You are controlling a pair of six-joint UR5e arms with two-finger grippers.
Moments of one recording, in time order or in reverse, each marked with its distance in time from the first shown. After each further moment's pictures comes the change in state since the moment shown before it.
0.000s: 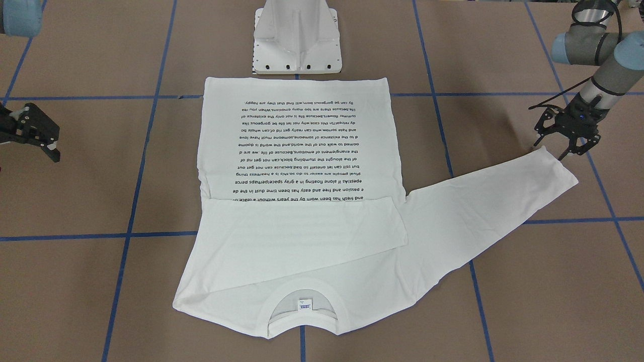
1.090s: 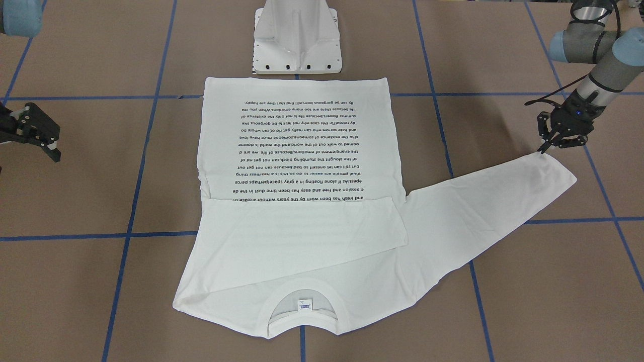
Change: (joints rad) left arm -0.007 0.003 -0.055 -0.005 -0.027 0.007; right arm 0.000 0.001 0.003 0.000 0.002 0.008
